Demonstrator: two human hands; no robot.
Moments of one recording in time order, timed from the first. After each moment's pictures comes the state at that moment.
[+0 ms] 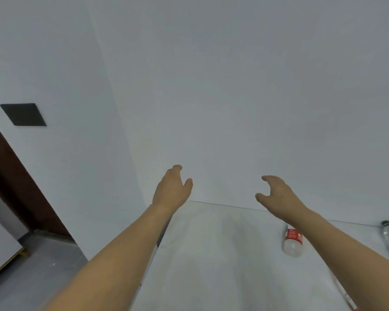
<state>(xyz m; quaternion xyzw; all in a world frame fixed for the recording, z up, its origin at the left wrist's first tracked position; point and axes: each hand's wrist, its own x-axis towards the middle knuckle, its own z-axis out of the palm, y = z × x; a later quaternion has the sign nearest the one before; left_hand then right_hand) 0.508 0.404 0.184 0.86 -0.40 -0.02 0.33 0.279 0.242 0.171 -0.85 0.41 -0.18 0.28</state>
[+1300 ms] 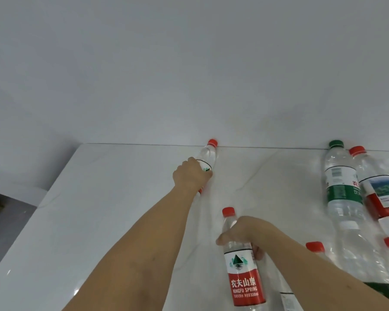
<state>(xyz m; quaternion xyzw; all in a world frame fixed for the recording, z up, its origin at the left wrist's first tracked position) 0.240 0.012 -0.137 0.93 -0.33 -0.17 0.07 0.056 0.012 -0.121 -0.67 0.46 0.36 0.46</state>
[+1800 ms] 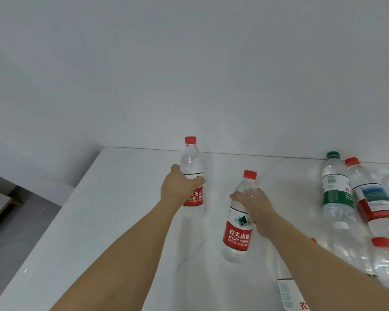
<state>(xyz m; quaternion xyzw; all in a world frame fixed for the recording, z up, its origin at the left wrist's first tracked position) 0.240 0.104 -0.074 0.89 -0.24 -0.20 0.32 0.044 0.011 -0.095 -0.47 0.51 -0.12 0.71</state>
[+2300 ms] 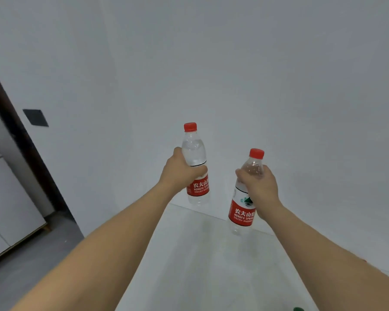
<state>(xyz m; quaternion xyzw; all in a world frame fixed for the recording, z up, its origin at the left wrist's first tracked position) 0.266 0.233 0.258 0.81 -0.31 -0.04 0.49 0.108 0.091 0.218 -0.63 0.30 -0.38 0.61</state>
